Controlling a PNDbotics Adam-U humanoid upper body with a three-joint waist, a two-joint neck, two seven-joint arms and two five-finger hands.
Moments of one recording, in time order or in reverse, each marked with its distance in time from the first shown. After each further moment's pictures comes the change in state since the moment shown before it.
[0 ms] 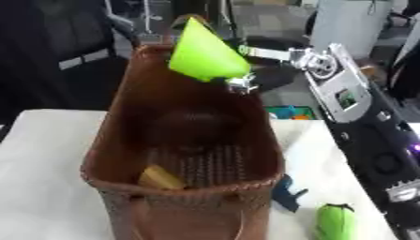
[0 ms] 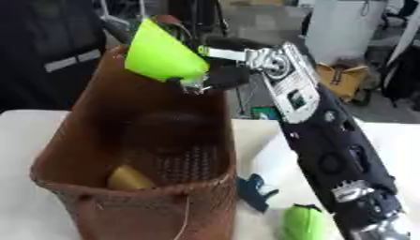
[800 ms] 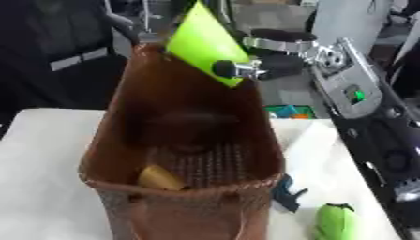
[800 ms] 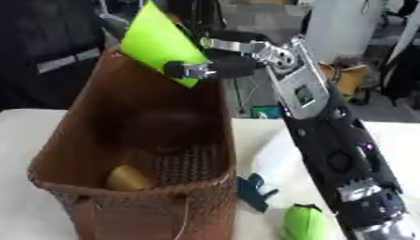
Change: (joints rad) left arm 0.000 -0.007 0.000 0.000 -0.004 0.005 0.010; right arm 0.001 -0.010 -0.005 -0.019 -0.034 -0.004 -0.004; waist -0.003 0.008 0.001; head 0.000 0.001
